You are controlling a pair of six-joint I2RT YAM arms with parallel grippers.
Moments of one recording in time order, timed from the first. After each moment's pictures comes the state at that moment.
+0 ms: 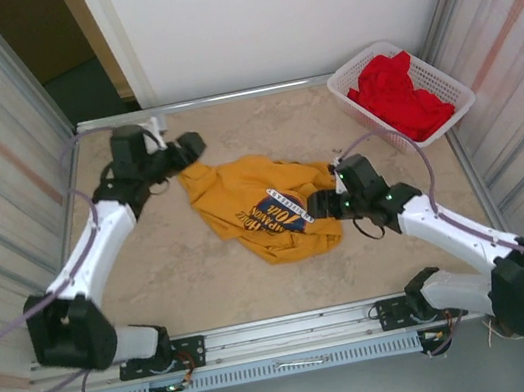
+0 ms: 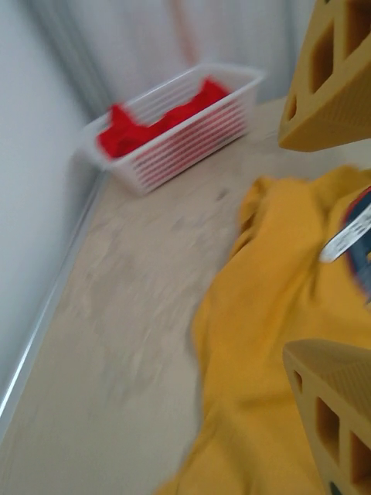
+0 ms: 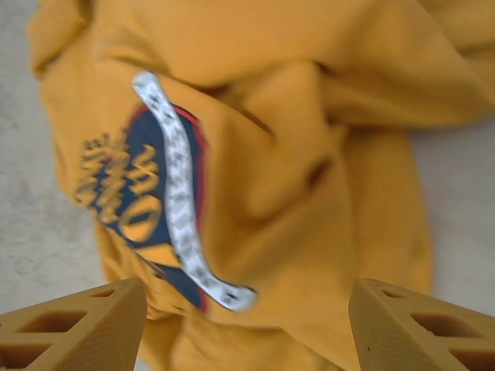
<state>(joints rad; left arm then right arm) -0.32 1.32 1.11 -0.28 0.38 -0.58 0.53 1.09 0.65 -0.41 -0.12 0.60</state>
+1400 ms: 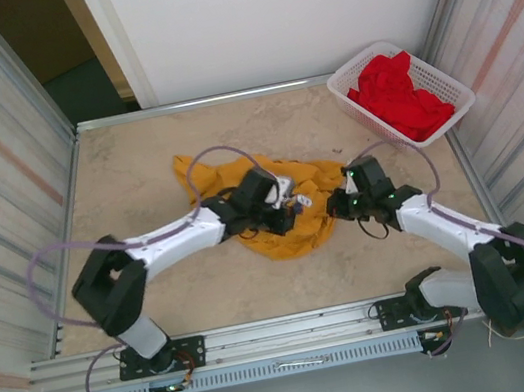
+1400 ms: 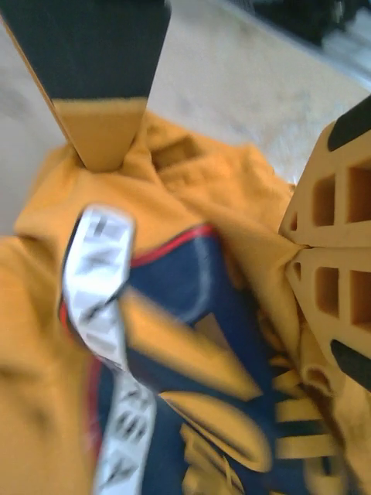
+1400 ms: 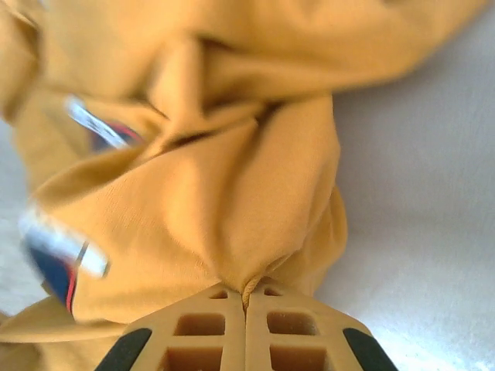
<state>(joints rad) -0.83 1.57 1.11 -0.34 0.29 -0.38 0.35 1.15 0.63 -0.30 -0.27 0.67</state>
